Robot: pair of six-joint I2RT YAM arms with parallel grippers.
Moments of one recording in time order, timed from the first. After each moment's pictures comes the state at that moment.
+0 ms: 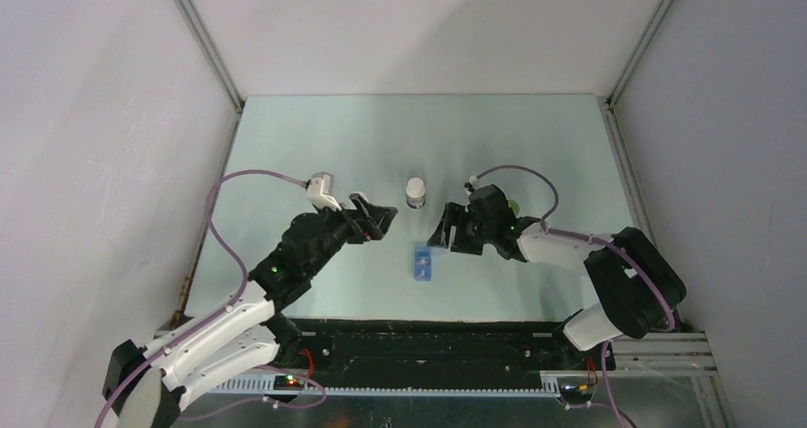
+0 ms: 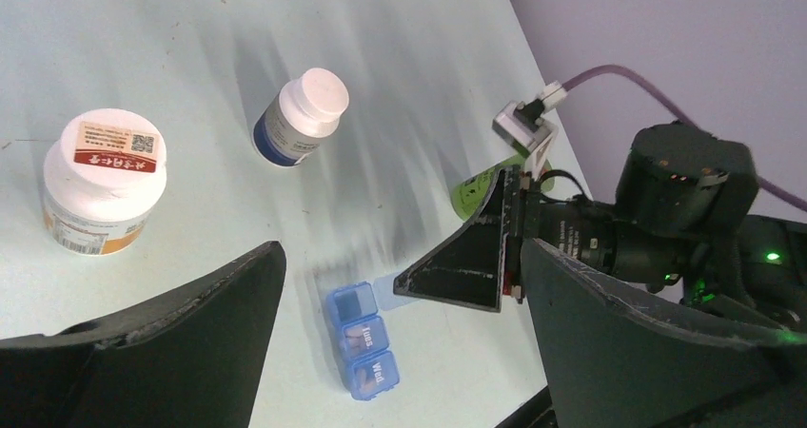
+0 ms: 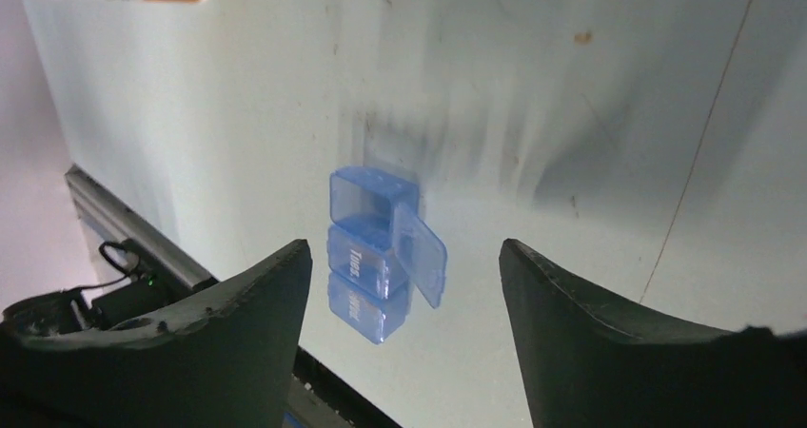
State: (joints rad) left arm -0.71 0.78 0.47 0.12 -0.16 -0.72; right arm 0.64 1.50 0.67 0.07 -0.27 0.79
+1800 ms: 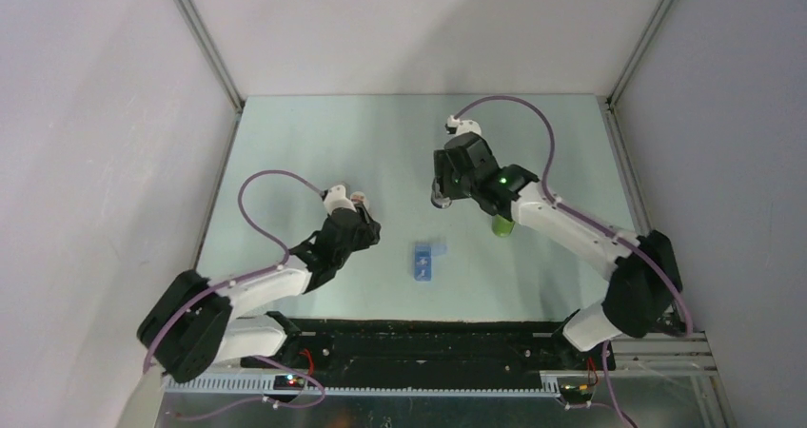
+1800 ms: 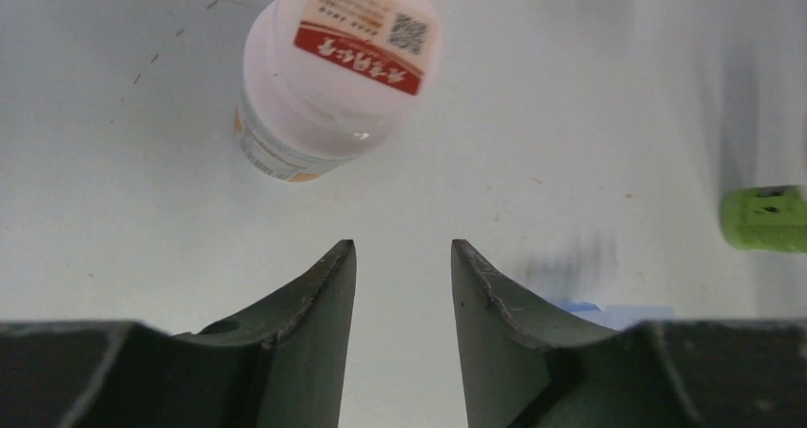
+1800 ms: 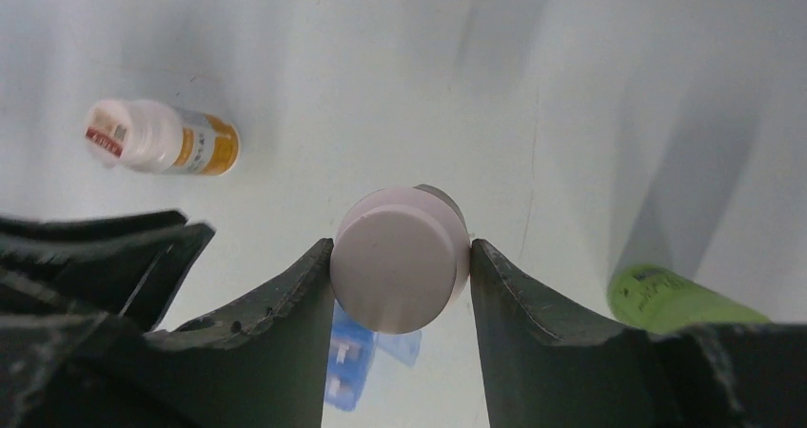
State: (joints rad) left arm -0.67 1.17 0.43 0.18 -0.34 -0.73; right arm 0.73 1.54 1.28 -0.44 0.26 0.44
